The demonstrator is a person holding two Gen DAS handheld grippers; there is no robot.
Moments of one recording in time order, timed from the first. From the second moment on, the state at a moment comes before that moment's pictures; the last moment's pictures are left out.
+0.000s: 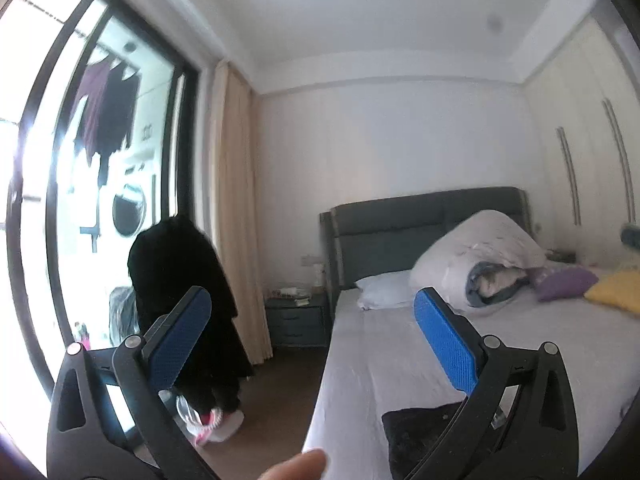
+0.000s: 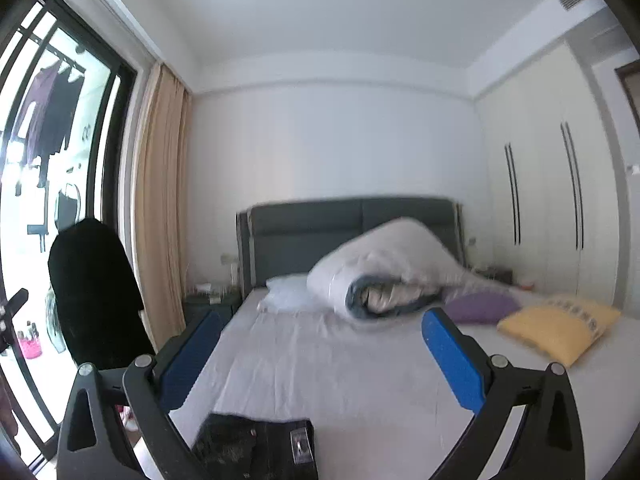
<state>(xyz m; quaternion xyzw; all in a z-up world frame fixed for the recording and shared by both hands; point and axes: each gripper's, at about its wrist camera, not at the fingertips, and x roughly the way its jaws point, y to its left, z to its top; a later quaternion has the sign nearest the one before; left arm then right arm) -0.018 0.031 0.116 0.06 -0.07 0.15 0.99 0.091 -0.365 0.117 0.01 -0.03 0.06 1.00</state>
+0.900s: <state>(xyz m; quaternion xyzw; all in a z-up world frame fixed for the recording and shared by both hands) 0.042 0.006 -0.035 -0.02 0.32 0.09 0.94 0.091 -0.346 0.010 0.03 0.28 -0.02 0.96</state>
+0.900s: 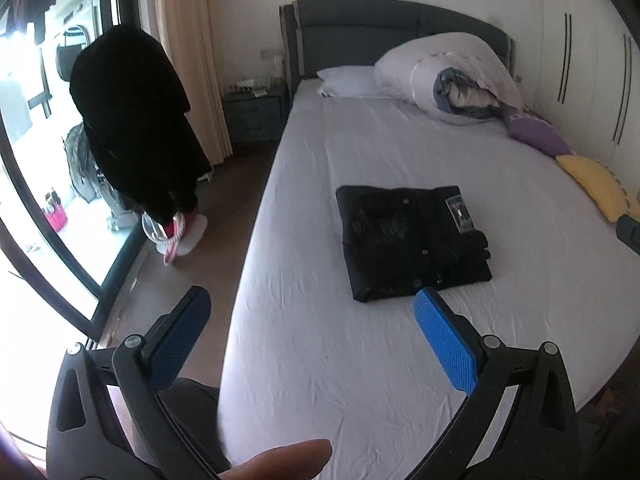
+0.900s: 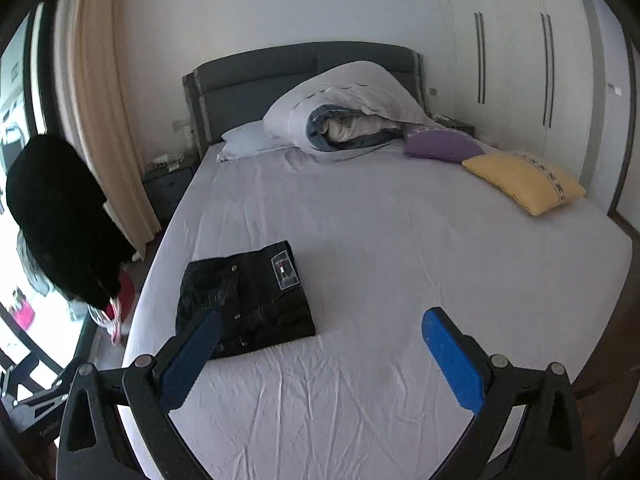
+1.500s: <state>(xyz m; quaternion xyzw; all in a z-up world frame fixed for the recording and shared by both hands) 0.077 0.015 -0.075 -0.04 0.38 0.07 0.92 0.095 -0.306 -0.021 -0.03 0.32 0.00 0.95</state>
